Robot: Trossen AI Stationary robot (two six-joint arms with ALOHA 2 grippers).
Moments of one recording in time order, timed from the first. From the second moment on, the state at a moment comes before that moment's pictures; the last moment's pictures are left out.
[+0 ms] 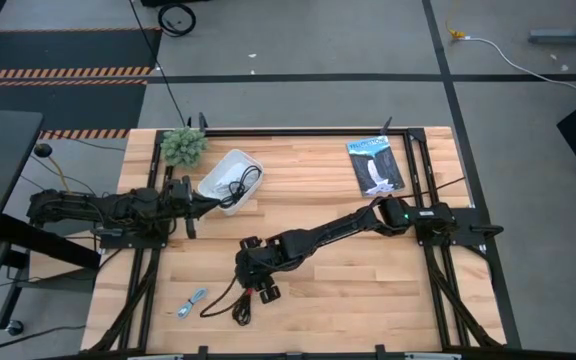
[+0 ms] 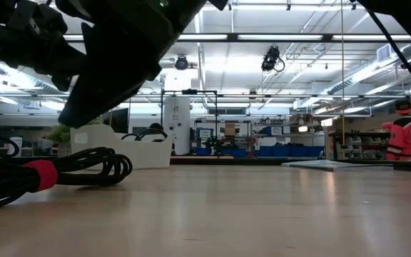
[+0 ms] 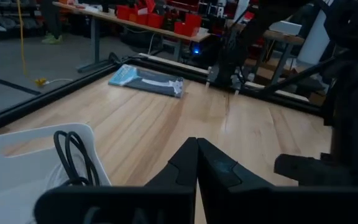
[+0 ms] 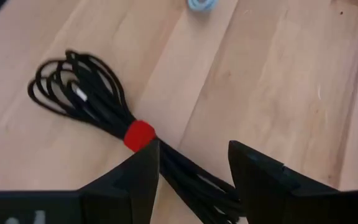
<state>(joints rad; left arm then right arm) -0.07 0.24 0.14 -0.01 -0.31 -0.24 0.26 2.42 2.11 -0.63 -0.01 -0.16</state>
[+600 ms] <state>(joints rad) -0.07 0.24 0.14 -0.01 -0.31 -0.24 0.25 2.42 2.04 -0.59 -0.03 -0.30</state>
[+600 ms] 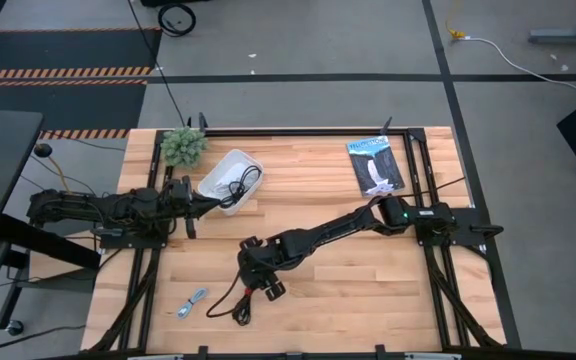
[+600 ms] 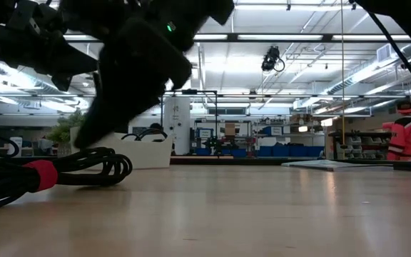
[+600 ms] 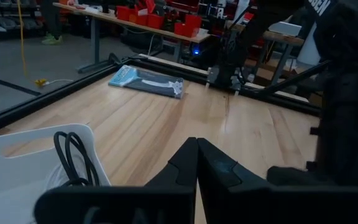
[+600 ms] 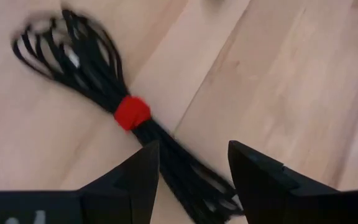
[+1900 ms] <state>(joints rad) -0.07 0.24 0.14 -0.01 -0.31 -0.24 0.21 2.23 1.98 -0.77 0.54 -0.53</state>
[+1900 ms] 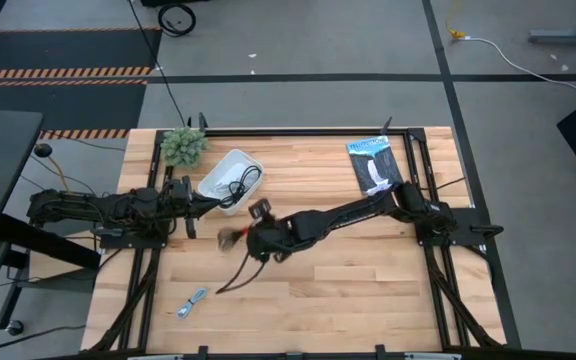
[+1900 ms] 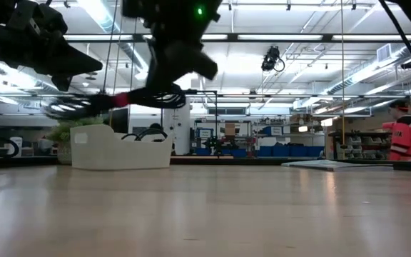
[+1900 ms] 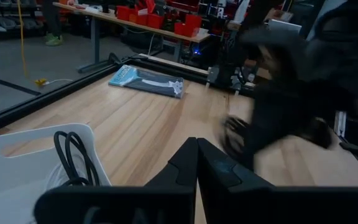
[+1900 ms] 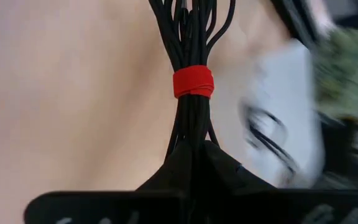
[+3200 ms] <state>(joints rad) -0.07 0.24 0.14 -0.01 -0.31 -0.24 -0.16 2.29 1.92 -0.29 0.30 -1.33</state>
